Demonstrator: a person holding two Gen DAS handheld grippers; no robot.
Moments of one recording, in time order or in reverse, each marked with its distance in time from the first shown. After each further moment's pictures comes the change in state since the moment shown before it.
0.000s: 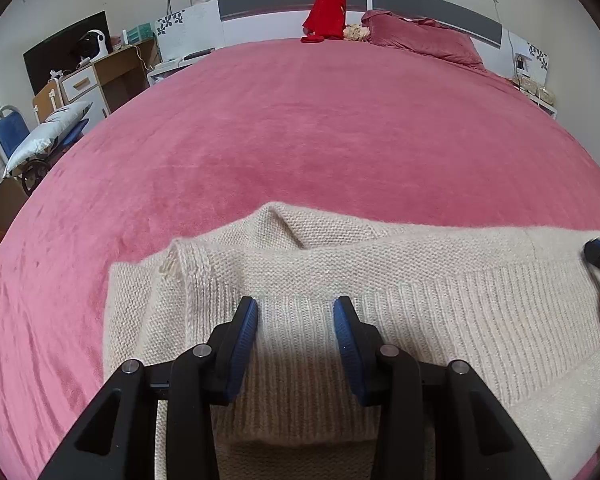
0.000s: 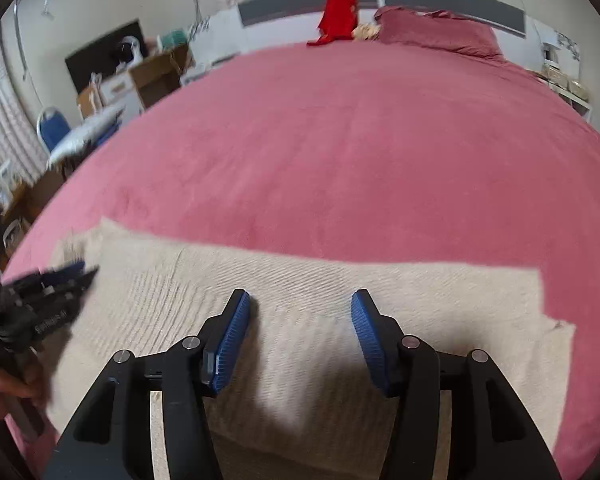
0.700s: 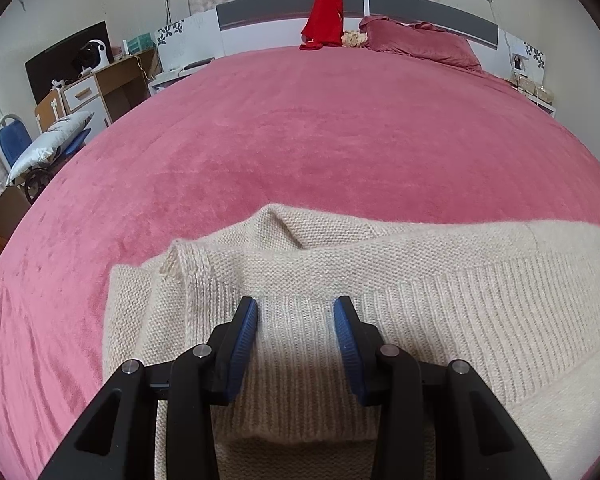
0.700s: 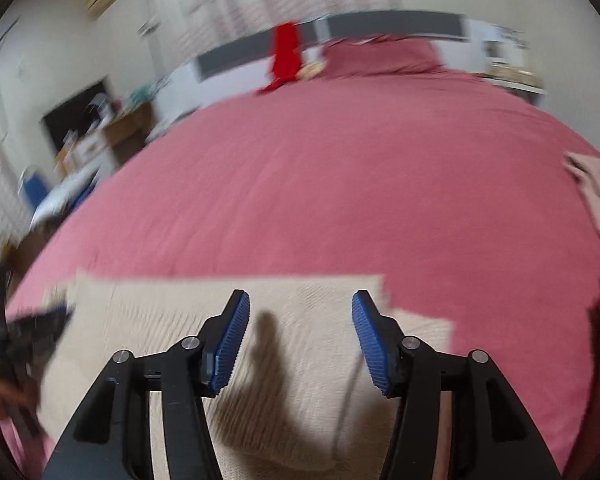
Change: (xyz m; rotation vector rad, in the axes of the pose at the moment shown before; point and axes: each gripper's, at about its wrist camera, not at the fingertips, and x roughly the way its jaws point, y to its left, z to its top) left arm -0.004 -0.004 -0.009 0.020 -0.044 0.013; right arm -0.004 -0.073 -0.009 0.060 -0.044 -0.057
